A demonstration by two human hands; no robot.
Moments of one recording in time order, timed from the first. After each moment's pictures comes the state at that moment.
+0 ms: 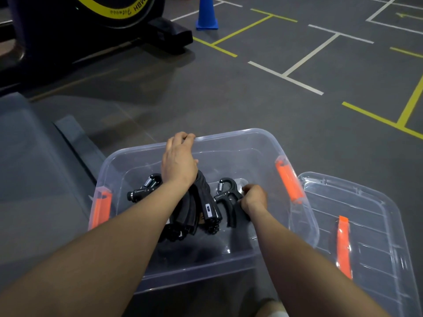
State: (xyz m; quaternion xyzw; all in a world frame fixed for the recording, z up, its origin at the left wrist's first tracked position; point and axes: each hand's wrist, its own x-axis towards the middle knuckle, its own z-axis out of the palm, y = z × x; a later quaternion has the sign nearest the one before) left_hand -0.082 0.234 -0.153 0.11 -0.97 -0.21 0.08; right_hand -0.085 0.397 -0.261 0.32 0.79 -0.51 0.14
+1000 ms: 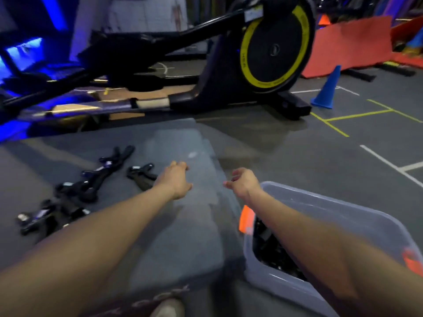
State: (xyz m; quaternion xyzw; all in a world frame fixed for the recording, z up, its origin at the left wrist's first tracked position) left_hand 0.128 -0.042 -0.032 0.34 -0.92 -0.19 -0.01; right_hand 0.009 0.093 -0.067 -0.15 0.85 -0.45 0.22
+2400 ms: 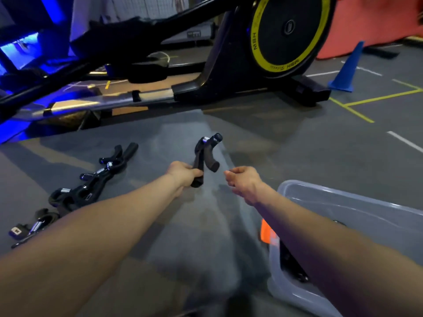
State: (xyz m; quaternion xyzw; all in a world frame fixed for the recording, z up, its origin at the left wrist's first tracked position) left_hand 0.084 -0.091 -0.071 0.45 -0.69 -0.57 0.09; right_hand -0.007 0.029 -0.105 -0.06 0.76 -0.57 0.31
